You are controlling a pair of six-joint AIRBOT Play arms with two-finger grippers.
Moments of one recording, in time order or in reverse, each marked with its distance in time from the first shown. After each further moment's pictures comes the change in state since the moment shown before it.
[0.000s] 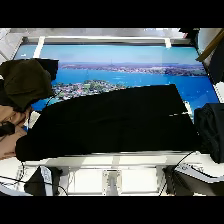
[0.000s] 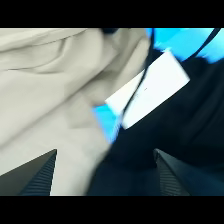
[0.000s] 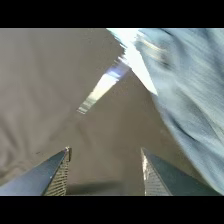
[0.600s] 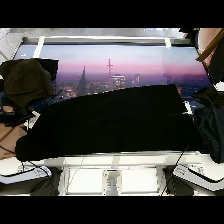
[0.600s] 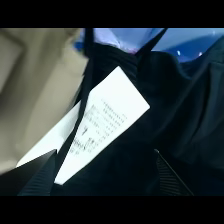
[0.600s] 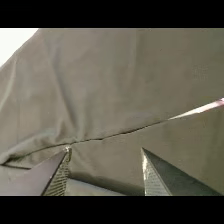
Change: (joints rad) left arm -0.228 -0.710 0.336 -0.017 -0.125 -0.059; right arm 0.395 0.000 0.023 0.053 -0.023 0.109
